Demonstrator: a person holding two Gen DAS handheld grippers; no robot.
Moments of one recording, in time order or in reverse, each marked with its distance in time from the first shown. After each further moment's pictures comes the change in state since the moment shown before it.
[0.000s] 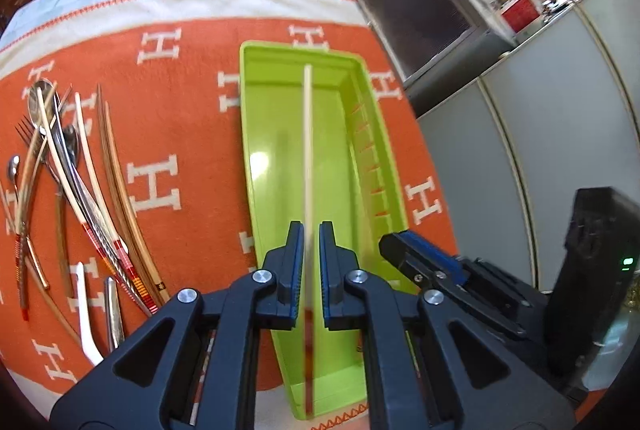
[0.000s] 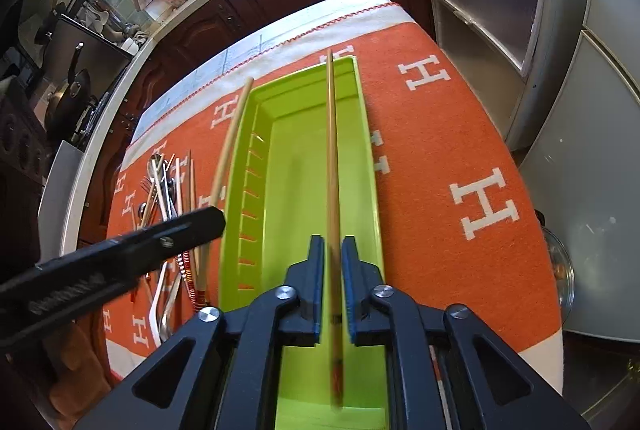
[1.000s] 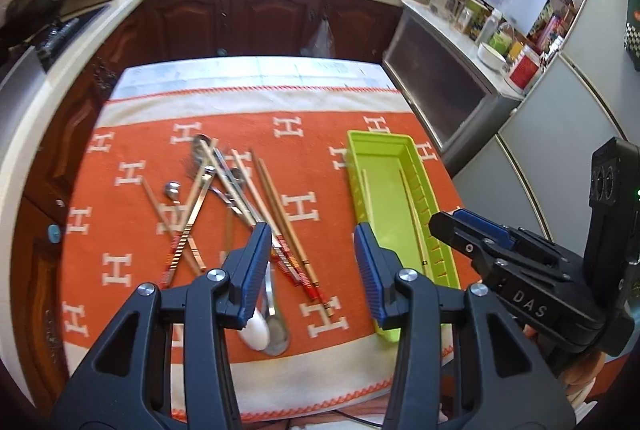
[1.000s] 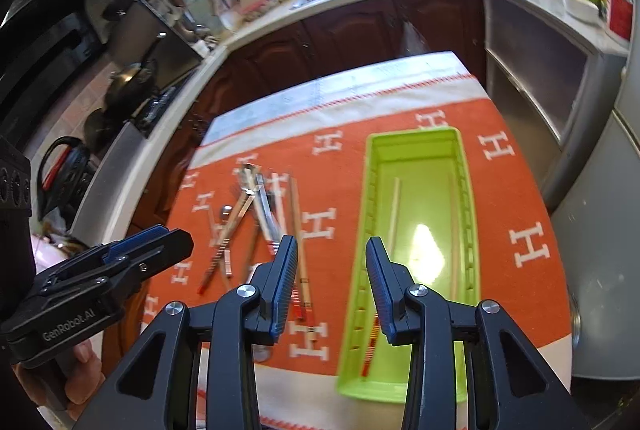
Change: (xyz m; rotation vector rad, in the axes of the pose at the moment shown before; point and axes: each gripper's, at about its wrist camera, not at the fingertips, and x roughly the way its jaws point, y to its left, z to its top) left arm -0.198 0.052 -0.072 0.025 -0.338 0.182; right arm -0.102 0.128 -0.022 -0.199 -0.146 0.126
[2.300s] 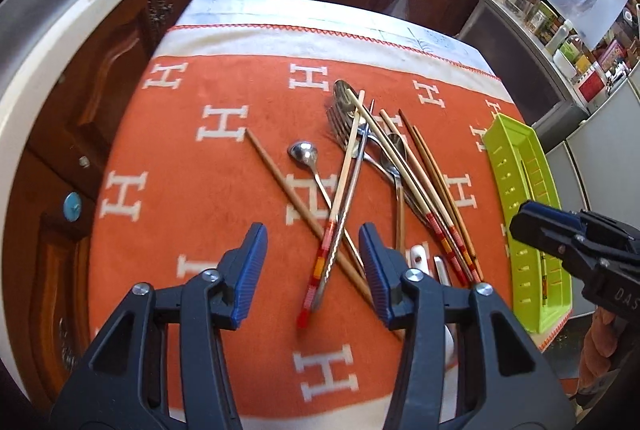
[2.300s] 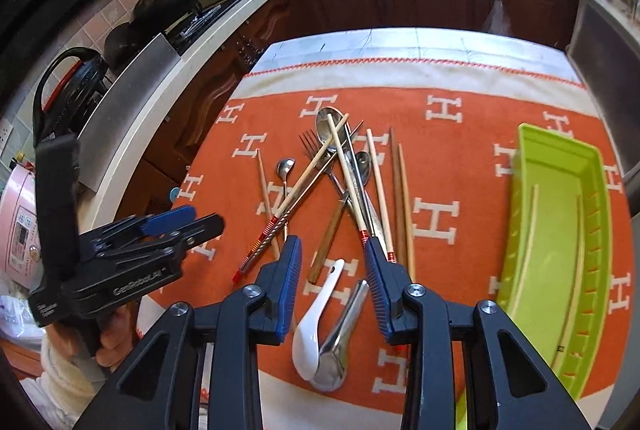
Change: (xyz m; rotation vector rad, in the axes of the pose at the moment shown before) left arm 0.106 0.189 -0.023 -0.118 0.126 0.066; right arm 0.153 0.113 0.007 -0.174 0.233 0.060
